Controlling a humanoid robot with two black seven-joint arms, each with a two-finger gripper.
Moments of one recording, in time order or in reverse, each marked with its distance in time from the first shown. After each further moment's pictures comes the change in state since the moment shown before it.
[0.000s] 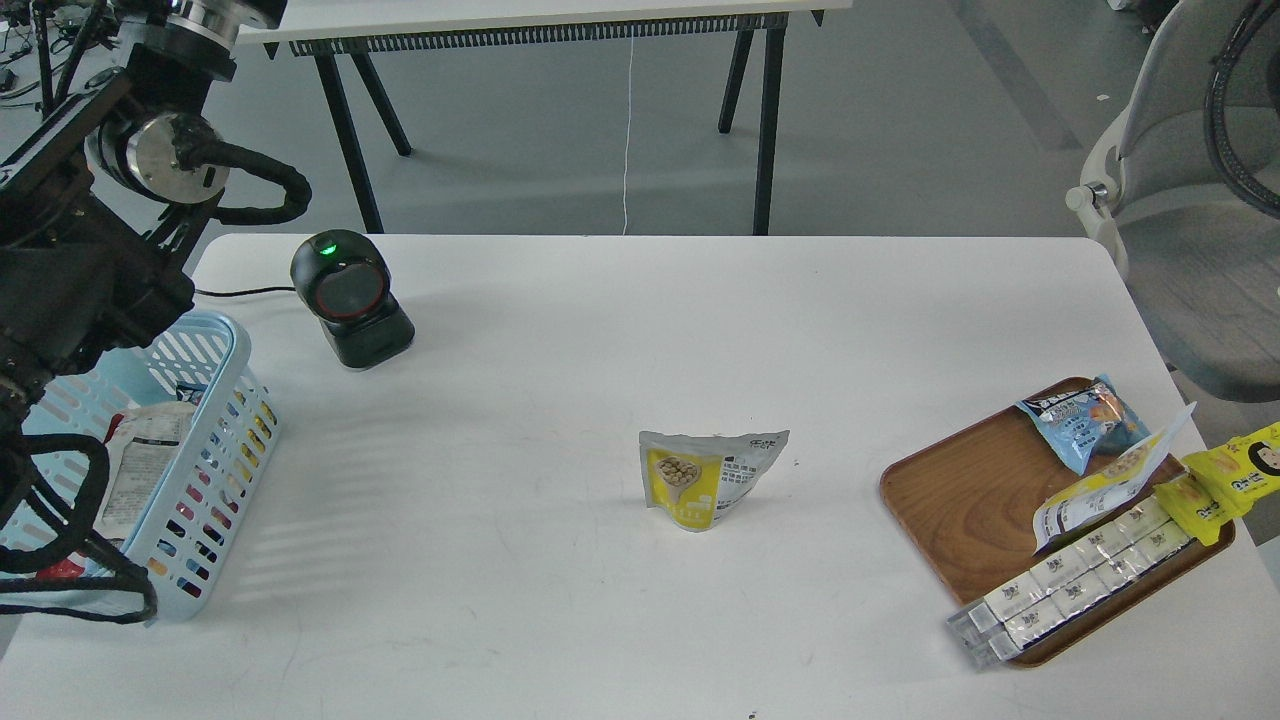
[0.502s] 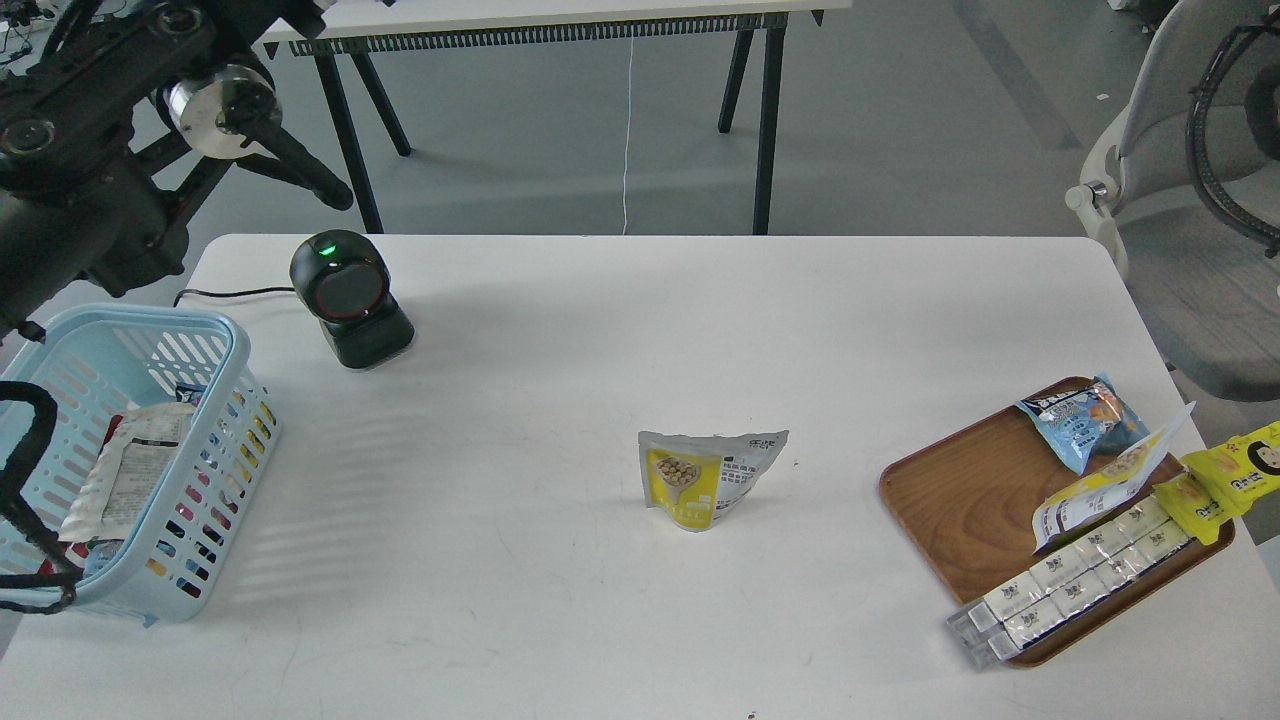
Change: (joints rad) left arm -0.233 0.089 0.383 -0.339 0.272 -0.001 0.000; right arm -0.031 0.000 -0.007 0.010 0.002 0.000 0.000
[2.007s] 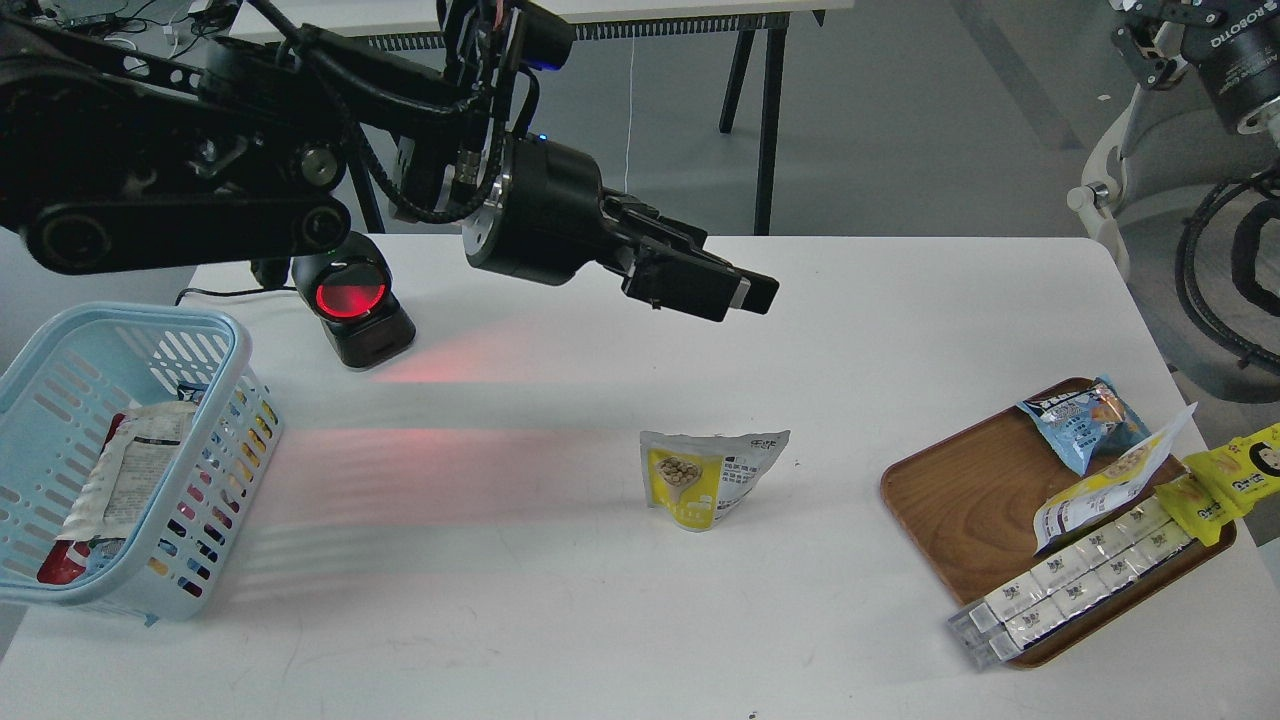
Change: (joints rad) left arm -0.624 -0.010 1.026 -0.476 0.371 0.367 0.000; right arm -0.322 -0.006 0.236 -0.005 0.114 0.000 0.000
